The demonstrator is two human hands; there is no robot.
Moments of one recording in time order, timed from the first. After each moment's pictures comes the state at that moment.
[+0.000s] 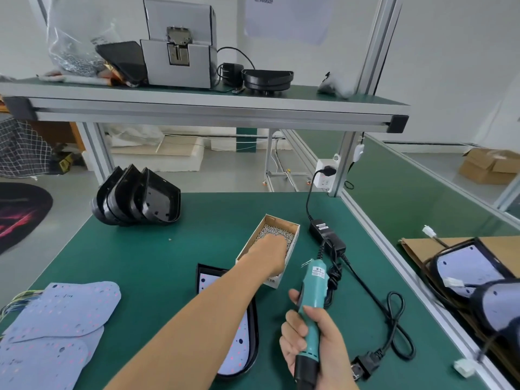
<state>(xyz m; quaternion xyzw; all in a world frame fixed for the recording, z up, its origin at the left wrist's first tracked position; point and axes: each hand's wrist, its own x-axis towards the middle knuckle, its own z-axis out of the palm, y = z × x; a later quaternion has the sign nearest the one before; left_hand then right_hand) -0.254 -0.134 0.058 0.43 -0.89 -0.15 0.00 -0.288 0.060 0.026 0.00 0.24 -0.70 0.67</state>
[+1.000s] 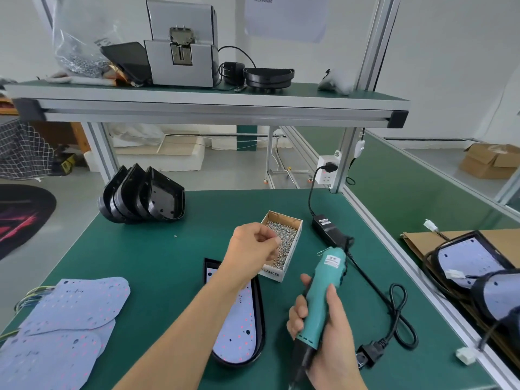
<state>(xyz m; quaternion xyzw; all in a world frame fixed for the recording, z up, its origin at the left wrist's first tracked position) -0.190 -0.097 0.079 0.43 -0.62 -0.55 0.37 -0.278 0.064 0.035 -0.05 0.32 -0.76 0.56</state>
